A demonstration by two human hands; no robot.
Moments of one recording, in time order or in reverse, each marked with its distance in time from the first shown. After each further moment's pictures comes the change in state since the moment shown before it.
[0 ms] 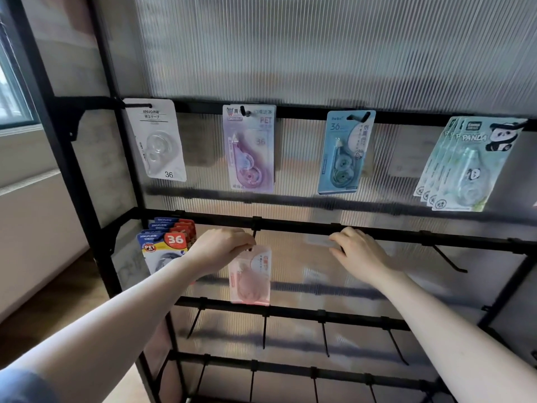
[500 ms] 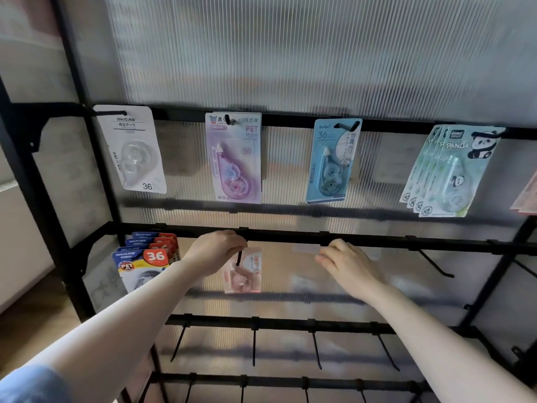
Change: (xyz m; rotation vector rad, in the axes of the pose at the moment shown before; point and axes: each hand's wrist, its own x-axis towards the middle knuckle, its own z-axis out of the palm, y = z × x) left_hand 0.035 -0.016 0.021 0.032 -0.054 -0.083; right_hand -0.007 -0.001 0.006 0.115 -0.003 0.045
